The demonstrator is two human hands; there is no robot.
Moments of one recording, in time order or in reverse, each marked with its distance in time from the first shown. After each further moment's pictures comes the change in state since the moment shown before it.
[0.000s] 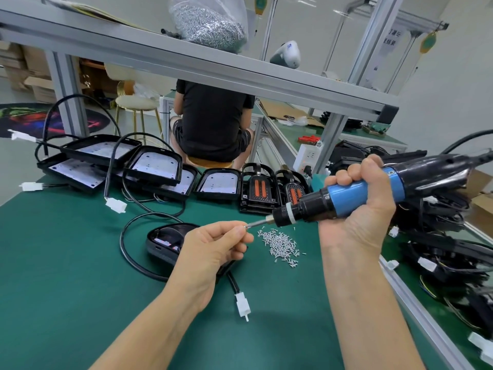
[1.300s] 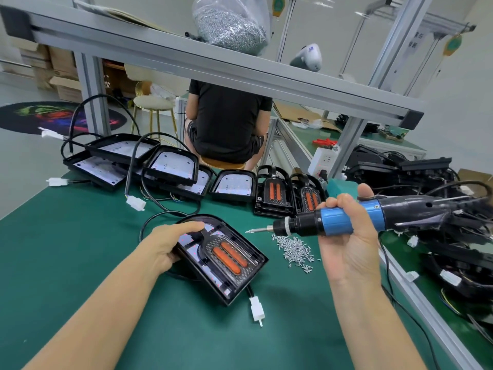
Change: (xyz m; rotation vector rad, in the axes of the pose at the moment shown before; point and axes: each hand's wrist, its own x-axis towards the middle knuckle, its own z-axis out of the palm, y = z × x) left_hand 0.069 0.005 -0.103 0.167 0.340 -0.416; right_hand -0.004 0.025 -0.046 -0.105 -0.058 0.165
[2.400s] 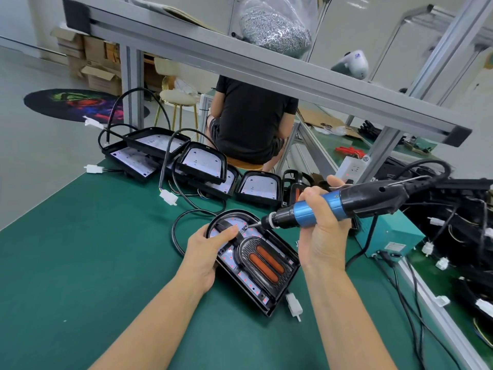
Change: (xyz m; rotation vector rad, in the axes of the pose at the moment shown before) left_hand -0.015 -0.034 0.015 -0.335 -0.070 0.272; right_hand 0.005 0.075 0.038 -0.244 -0.100 -0.054
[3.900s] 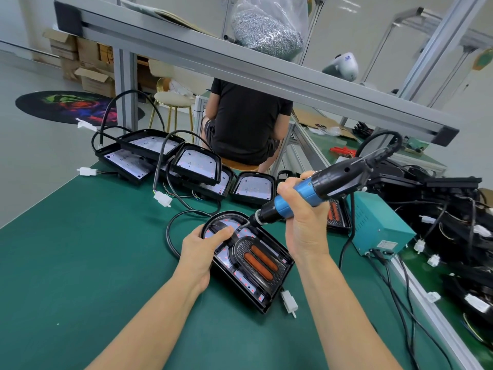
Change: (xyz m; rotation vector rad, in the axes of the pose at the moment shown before) left_hand 0.000 -0.001 0.003 0.052 0.054 0.029; right_hand 0.012 0.007 0.006 -0.104 -0.195 0.027
